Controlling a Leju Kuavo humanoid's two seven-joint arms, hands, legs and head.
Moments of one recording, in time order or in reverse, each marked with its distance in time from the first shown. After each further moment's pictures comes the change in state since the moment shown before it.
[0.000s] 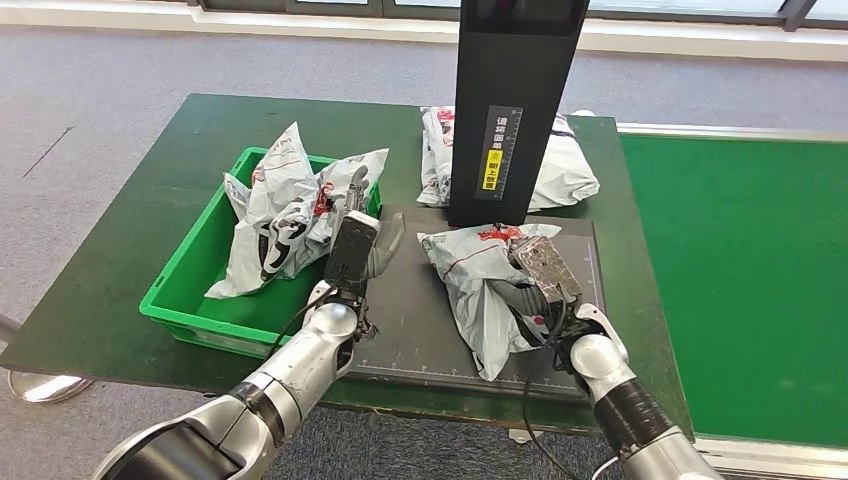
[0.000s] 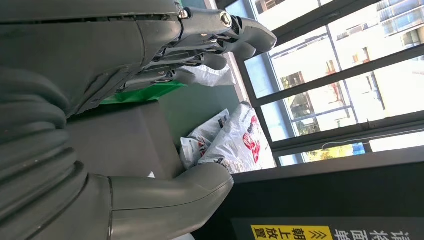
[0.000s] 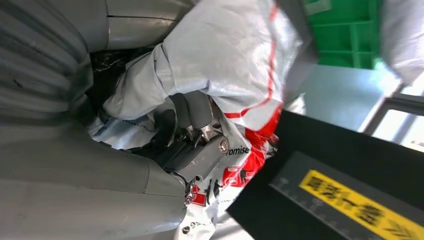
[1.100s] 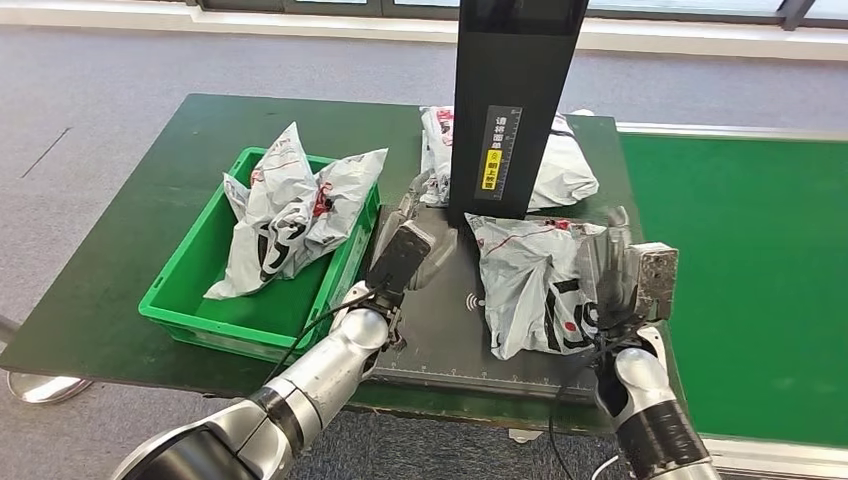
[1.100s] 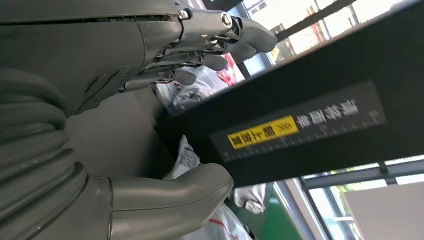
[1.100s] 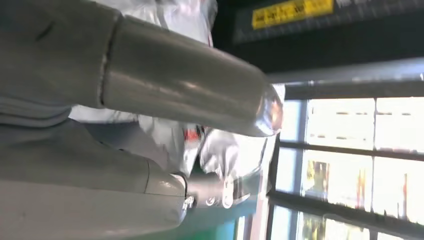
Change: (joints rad) left arm 0.000 -0.069 -0.092 -0.027 -0.105 -0.115 0.075; right arm 0.117 -0.012 -0.216 -0.122 -0.272 -0.213 -0.234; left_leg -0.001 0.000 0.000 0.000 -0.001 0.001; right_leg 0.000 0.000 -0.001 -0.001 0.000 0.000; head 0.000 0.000
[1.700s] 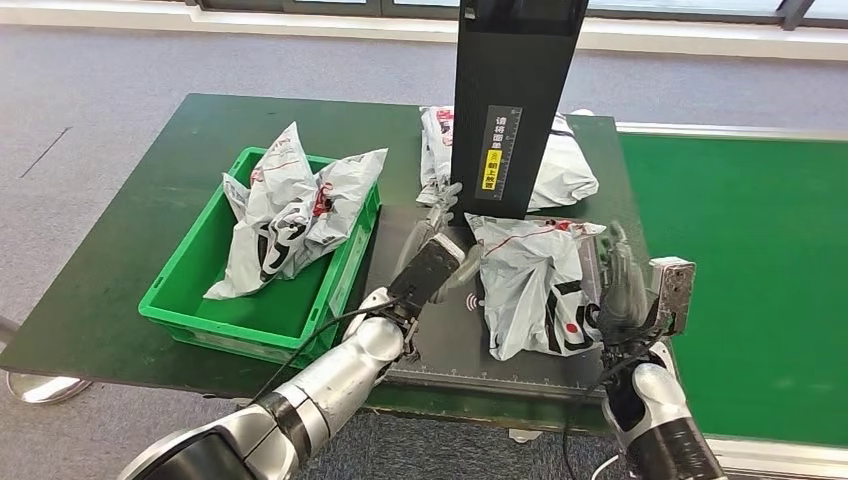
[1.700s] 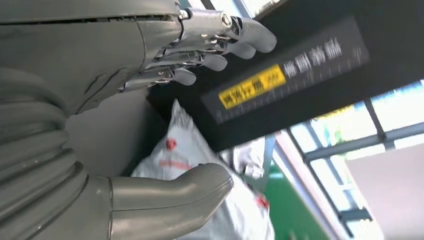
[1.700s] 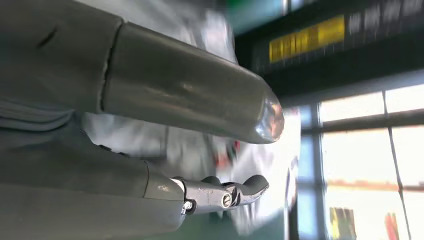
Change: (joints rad) left arm 0.005 -0.014 -0.124 -0.019 0.013 -0.034 0.048; right arm 0.060 -0.031 -0.037 -0.025 -0.154 0.228 0.034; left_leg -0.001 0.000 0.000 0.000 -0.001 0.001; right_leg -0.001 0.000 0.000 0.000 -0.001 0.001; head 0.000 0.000
